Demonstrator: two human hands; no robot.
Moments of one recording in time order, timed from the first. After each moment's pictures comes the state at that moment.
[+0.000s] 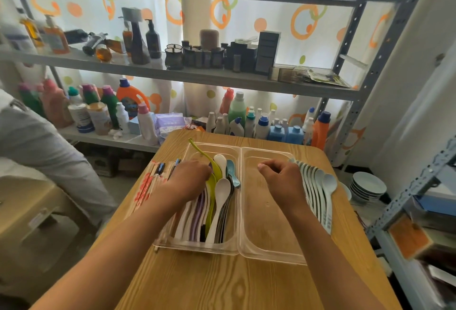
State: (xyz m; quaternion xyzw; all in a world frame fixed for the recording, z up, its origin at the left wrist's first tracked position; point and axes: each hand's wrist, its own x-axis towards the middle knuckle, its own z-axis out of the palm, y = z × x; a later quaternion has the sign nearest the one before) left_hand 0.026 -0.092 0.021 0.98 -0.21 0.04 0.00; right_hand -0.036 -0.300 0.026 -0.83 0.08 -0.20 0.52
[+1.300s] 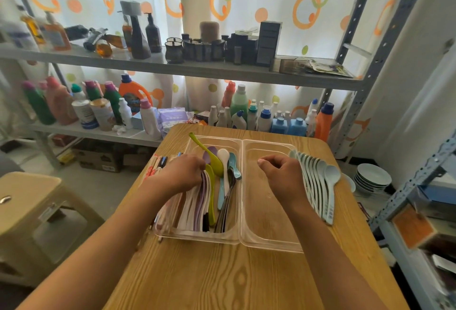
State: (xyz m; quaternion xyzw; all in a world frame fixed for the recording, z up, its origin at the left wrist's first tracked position) left_hand 0.030 -0.070 0.019 0.98 -0.17 -0.05 0.13; right_hand -0.046 -0.298 0.022 -0.81 0.08 -0.19 0.55
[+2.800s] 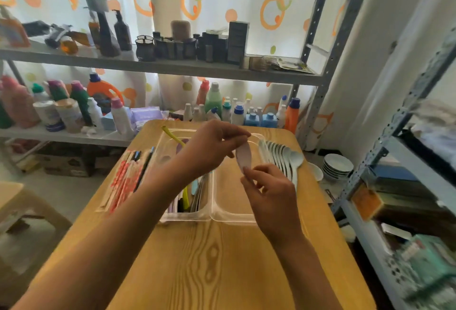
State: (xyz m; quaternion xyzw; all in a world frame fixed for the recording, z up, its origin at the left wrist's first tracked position) left_hand -0.067 -0.167 0.101 0.84 -0.33 0.07 0.43; right_hand -0.157 -0.301 0.021 -0.86 -0.04 -0.36 0.36
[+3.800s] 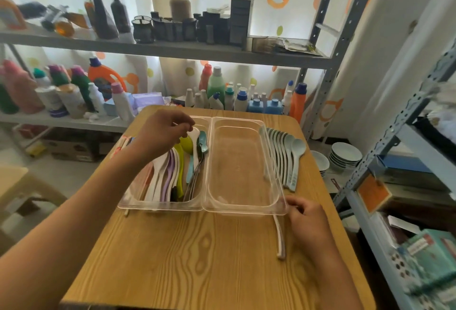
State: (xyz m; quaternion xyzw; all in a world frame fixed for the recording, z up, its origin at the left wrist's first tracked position) left_hand -0.009 -0.114 0.062 0.90 -0.19 0.08 0.39; right_hand -0.185 -0.384 -0.041 -0.81 0.22 -0.08 0.53
